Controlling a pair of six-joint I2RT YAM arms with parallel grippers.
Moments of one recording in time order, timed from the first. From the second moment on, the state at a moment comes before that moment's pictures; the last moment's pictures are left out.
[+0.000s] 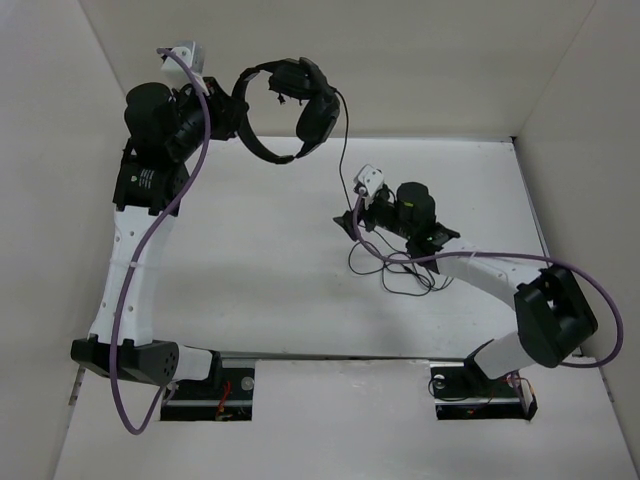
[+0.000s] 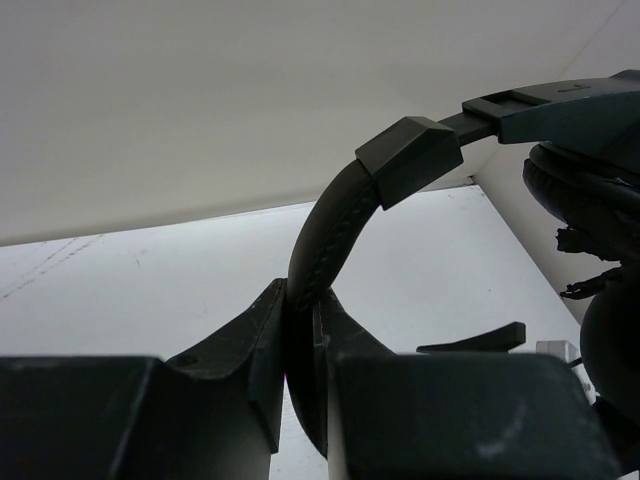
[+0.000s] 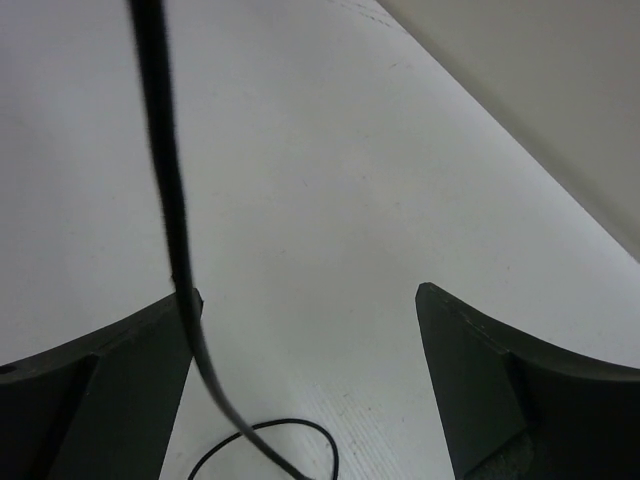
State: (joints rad) left arm -0.17 1.34 1.74 -0.44 0.29 -0.27; right arm 0.58 1.48 0.91 0.40 -0.31 -0.25
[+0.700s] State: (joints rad) left arm -0.14 1.34 1.76 -0.43 0.28 -0.28; right arm 0.59 1.40 0.82 0.40 -0.41 -0.19
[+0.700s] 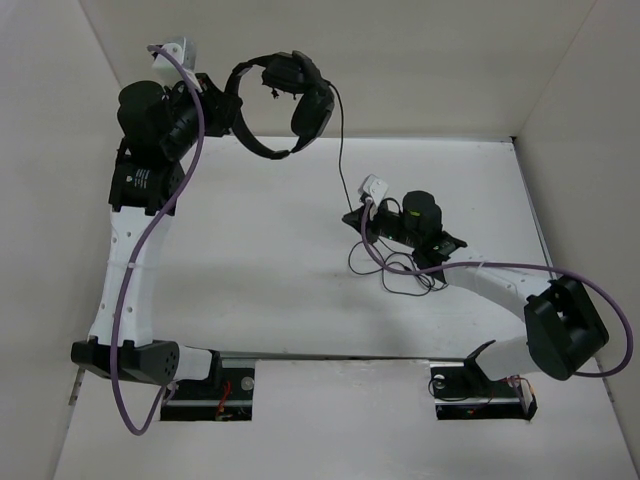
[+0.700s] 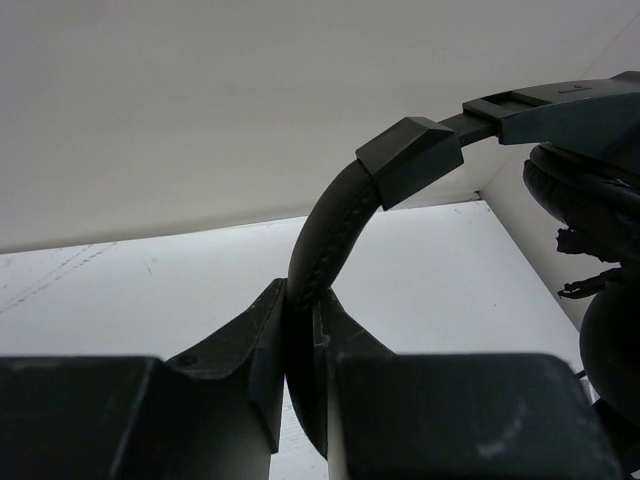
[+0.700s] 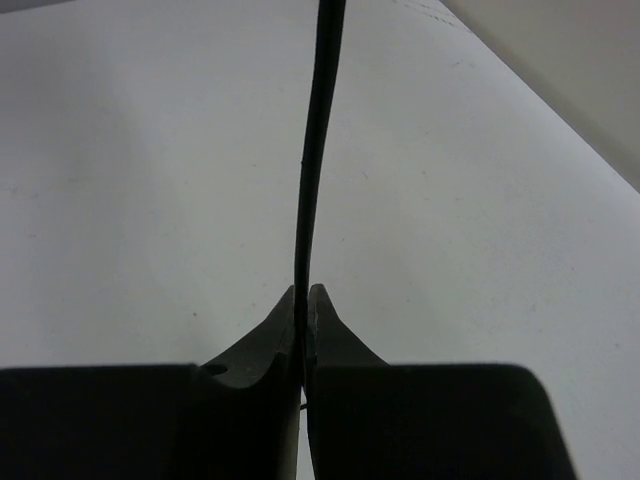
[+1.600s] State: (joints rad) left arm -0.39 1.36 1.33 -0.38 -0.13 0.17; right arm 0.84 1.30 1.36 -0.29 0.24 -1.62
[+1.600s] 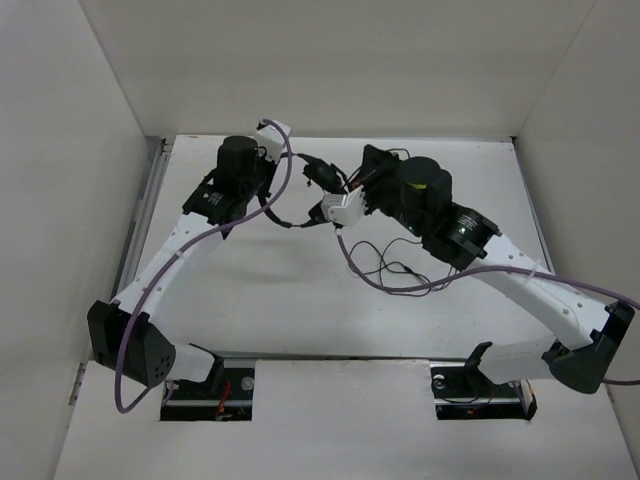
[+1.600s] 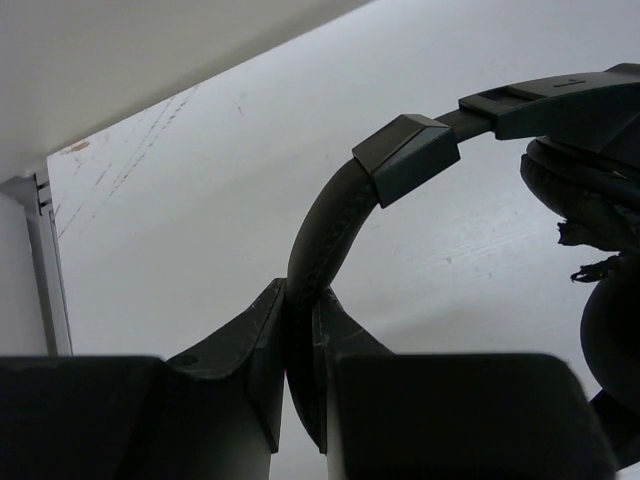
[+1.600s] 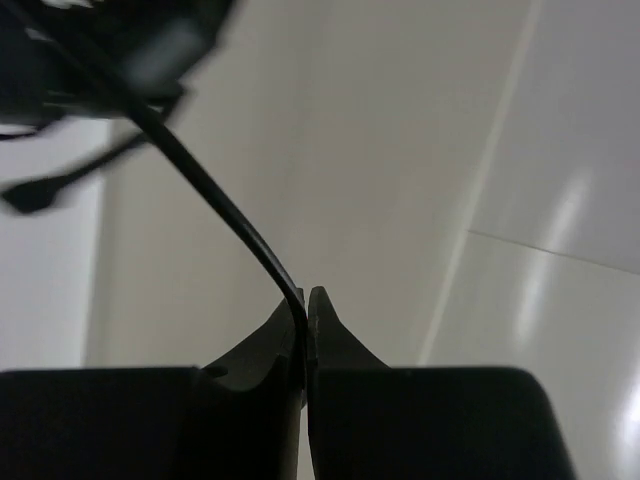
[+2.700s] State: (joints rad) left arm -0.64 1.23 1.39 -0.44 0.14 0.22; right arm 0.46 1.50 1.60 -0.12 -0.31 -0.74
